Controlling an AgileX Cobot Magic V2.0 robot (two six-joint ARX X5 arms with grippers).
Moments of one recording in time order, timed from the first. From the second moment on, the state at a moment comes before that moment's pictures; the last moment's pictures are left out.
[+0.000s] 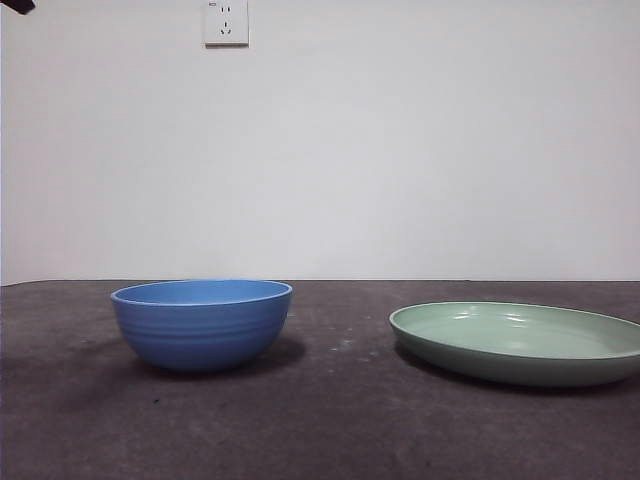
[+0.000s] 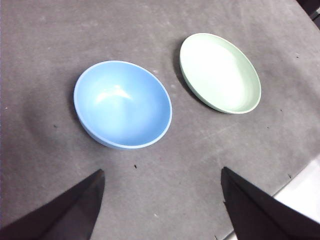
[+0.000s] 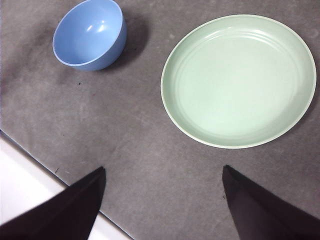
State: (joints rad) left arm -0.16 0.75 0.86 -0.85 0.55 -0.01; right arm 0.10 0.74 0.91 -1.06 -0.53 -0.10
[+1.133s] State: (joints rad) left arm -0.36 1.70 1.19 -0.67 0.10 -0.04; right arm 0.10 0.74 0.91 -1.05 -0.52 -0.08
